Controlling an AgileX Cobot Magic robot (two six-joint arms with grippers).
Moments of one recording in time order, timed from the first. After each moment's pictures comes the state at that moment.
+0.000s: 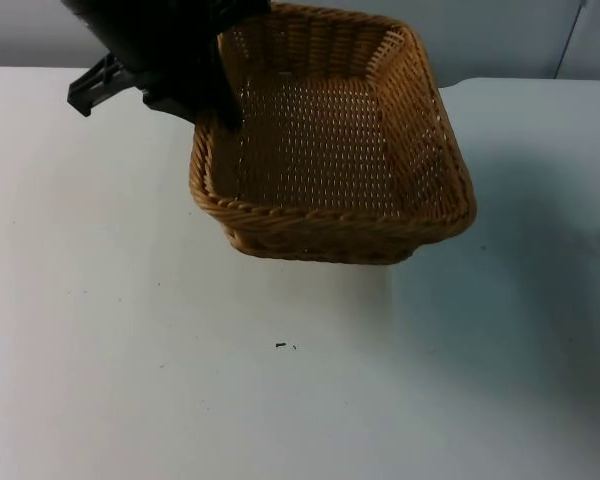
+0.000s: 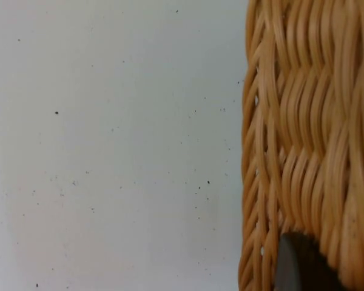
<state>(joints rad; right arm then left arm) 0.00 1.84 -1.32 0.15 0.81 -0.25 -0.28 2.05 -1.56 -0.61 0.86 0.00</state>
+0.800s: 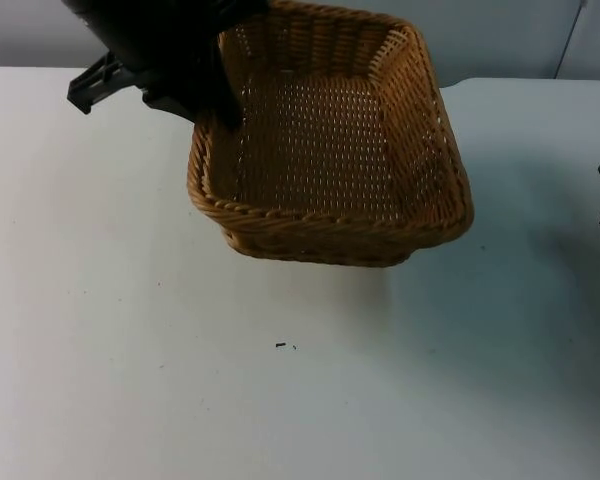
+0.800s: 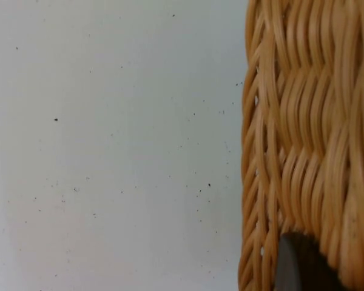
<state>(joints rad) -0.09 2.11 -1.32 0.13 0.66 -0.26 -0.28 2.05 -1.56 -0.61 0.85 0.02</state>
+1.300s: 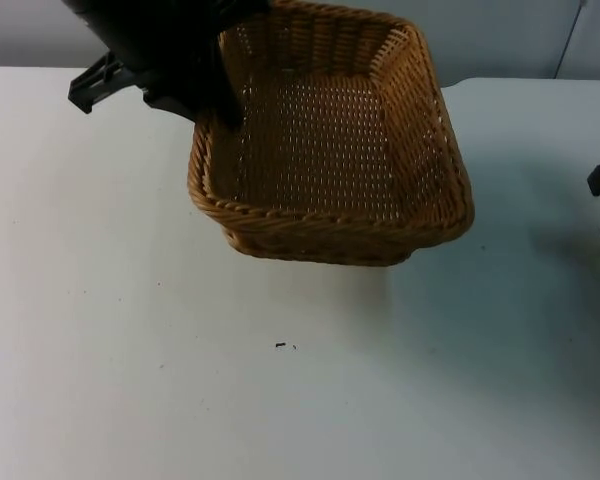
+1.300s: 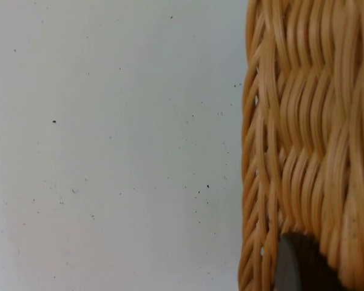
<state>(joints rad) -0.09 2.13 -1.32 0.16 0.61 -0.26 -0.28 2.05 -1.56 -0.61 0.85 0.02</state>
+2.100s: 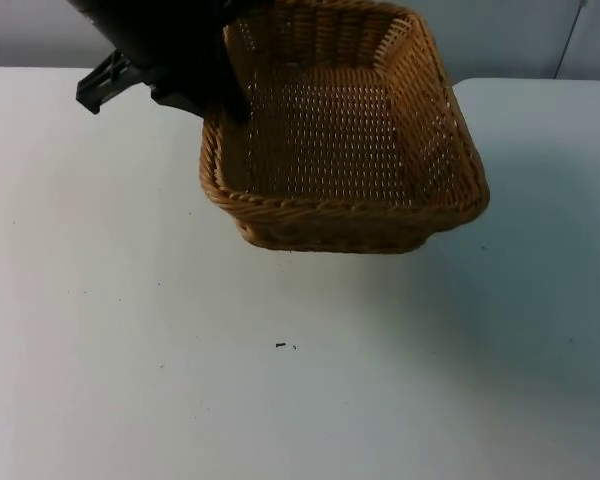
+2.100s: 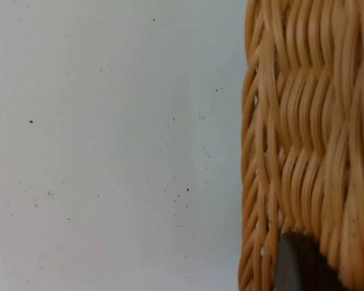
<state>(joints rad) 0.41 1.80 -1.48 0.37 0.62 -0.39 -0.28 2.05 -1.56 -0.67 0.84 0.03</state>
